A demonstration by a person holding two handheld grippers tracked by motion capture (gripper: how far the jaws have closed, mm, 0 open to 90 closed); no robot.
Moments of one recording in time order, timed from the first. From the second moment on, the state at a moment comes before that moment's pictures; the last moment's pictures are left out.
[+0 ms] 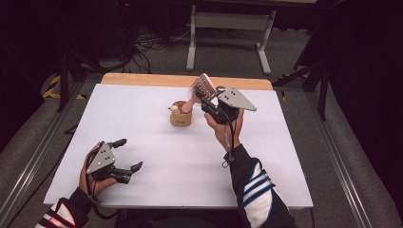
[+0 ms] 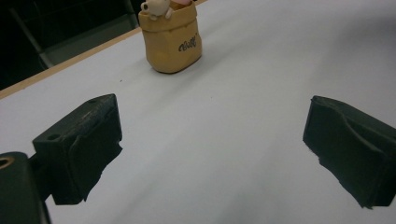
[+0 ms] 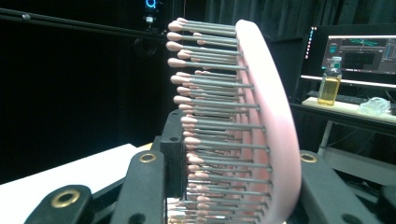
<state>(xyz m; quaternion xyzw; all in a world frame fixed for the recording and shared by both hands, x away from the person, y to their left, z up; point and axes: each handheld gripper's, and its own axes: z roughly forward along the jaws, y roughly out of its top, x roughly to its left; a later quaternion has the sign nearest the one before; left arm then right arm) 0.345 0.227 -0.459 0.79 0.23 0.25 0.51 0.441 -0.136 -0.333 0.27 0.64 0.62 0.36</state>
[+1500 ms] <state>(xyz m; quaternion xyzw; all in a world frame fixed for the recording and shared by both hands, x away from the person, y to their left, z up) 0.345 0.225 -0.459 0.79 0.23 0.25 0.51 0.465 -0.112 -0.378 0.31 0.66 0.60 0.31</state>
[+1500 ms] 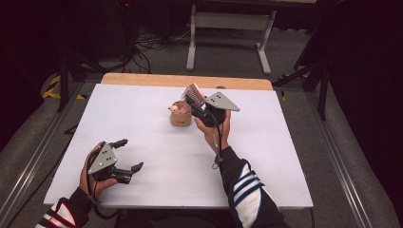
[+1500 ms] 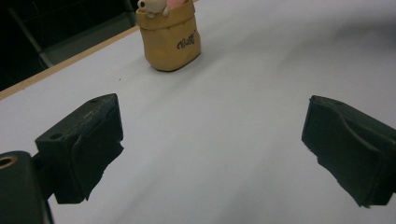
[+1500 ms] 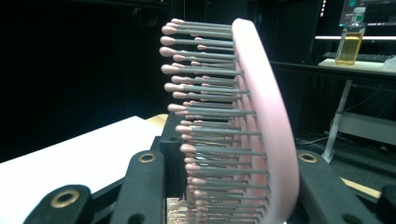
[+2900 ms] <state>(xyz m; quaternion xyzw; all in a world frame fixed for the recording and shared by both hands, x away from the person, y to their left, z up) 0.346 0.223 -0.461 0.80 0.22 0.25 0.50 0.476 -0.136 -0.402 0.37 0.64 0.60 0.30</state>
